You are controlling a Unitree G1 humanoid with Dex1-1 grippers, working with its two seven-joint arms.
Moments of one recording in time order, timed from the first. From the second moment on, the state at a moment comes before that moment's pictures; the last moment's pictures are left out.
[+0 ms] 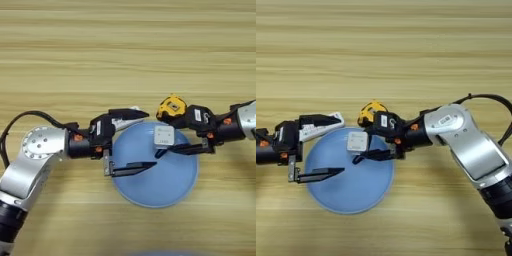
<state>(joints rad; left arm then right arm) -0.17 0.52 -0.25 -0.13 -0.38 -0.03 -1.13 -0.40 -0.67 0.37 -0.34 0.16 0.52 1.15</state>
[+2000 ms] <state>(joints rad) -0.18 0.49 -0.26 -0.09 -0.35 -0.03 -1.14 -0.43 -0.66 0.40 -0.41 0.20 0.54 1.12</state>
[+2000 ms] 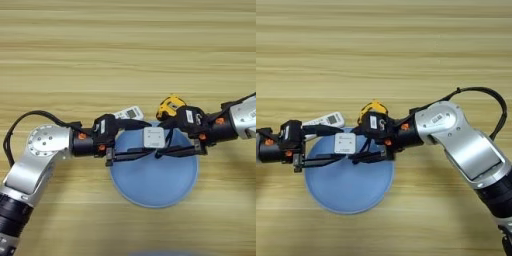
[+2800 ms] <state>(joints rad) -0.18 0.49 -0.26 -0.09 -0.35 -0.04 -1.15 -0.44 -0.66 0.39 -0.41 0.22 0.54 1.12</state>
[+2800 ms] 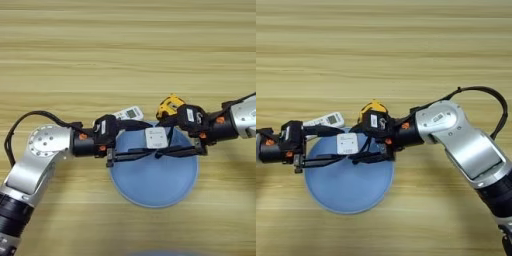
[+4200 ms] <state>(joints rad) -0.20 0.44 -0.29 0.14 -0.20 -0.16 -1.11 -0.38 -0.47 -0.06 -0.48 0.51 0.58 0.63</state>
